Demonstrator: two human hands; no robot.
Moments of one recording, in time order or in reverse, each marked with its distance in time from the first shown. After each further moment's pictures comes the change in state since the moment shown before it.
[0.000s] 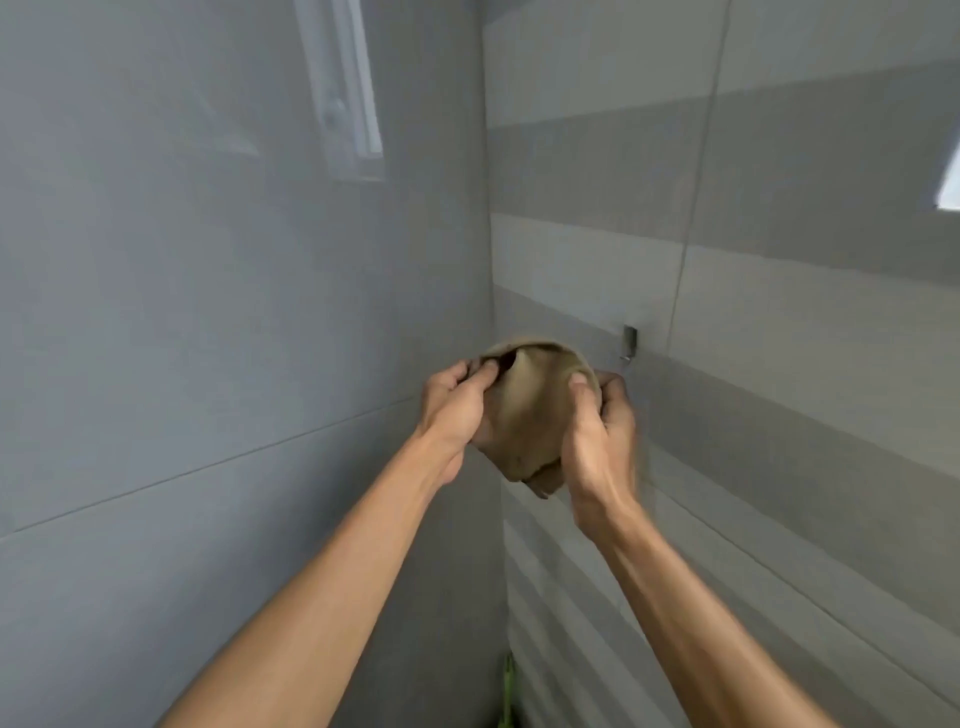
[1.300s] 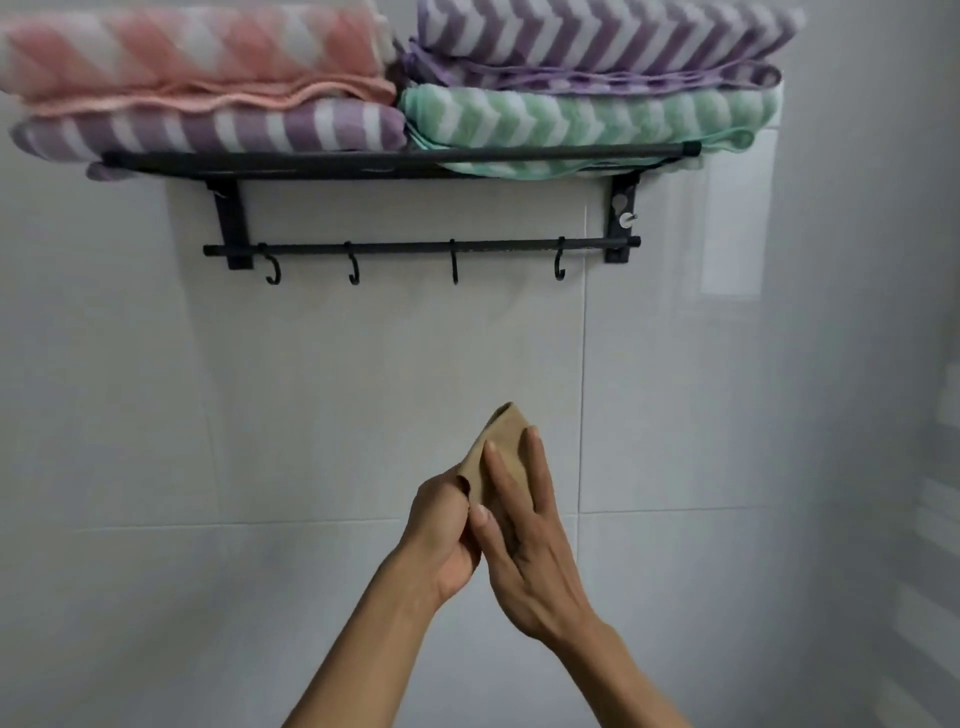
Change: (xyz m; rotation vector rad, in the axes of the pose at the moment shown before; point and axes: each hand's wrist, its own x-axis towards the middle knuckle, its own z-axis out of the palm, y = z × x) left_hand -0.332 0.195 -0.469 -0.314 0.321 0.040; right_hand -0.441 -0.127 0.327 0.032 -0.852 -0.740
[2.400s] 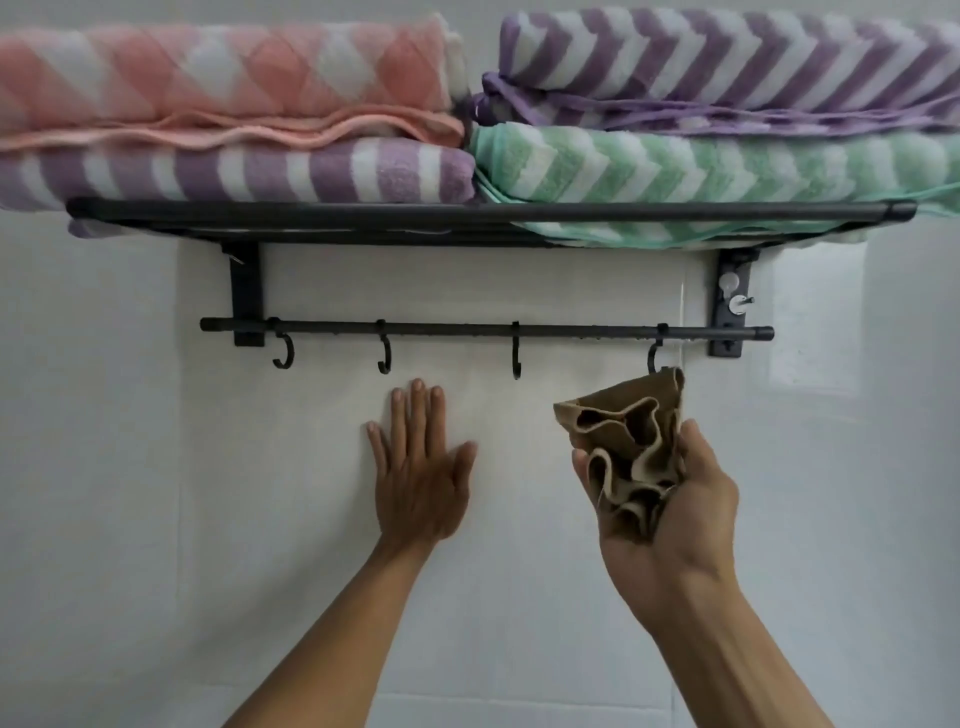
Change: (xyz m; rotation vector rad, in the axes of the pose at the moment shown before) left_hand 0.270 0.095 -0.083 1.673 0.725 1.111; right_hand 0.187 -0.012 -0.027 1.344 0.471 0.548
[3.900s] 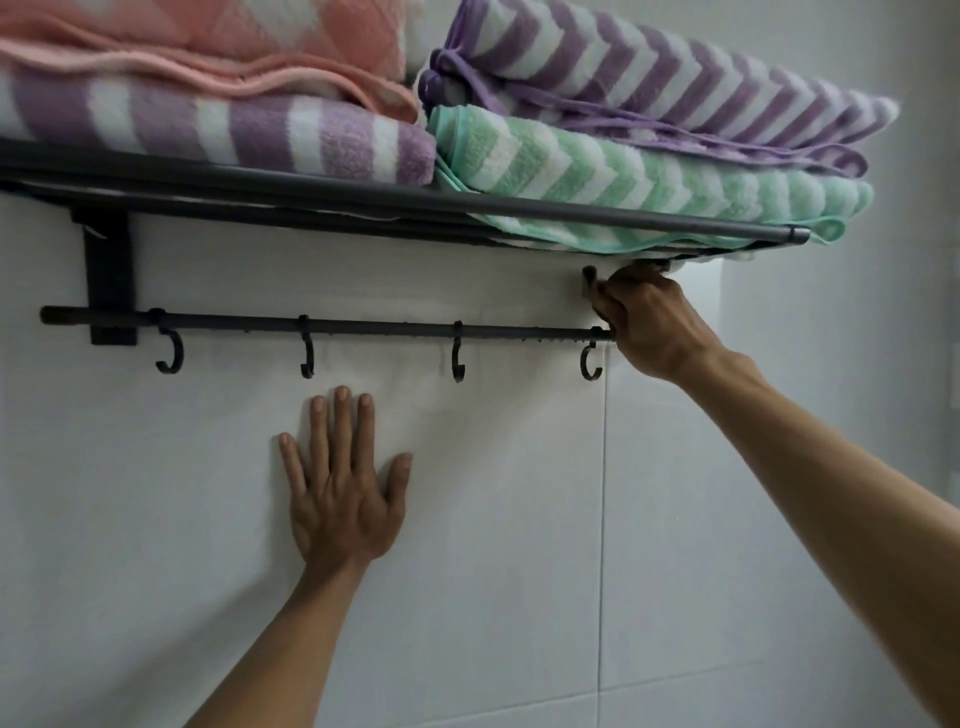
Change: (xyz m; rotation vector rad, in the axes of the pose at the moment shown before) left_hand -0.005 -0.006 0.015 -0.059 0.197 0.024; right_hand 0.135 -0.121 0.041 -2.179 -0.140 -1.069
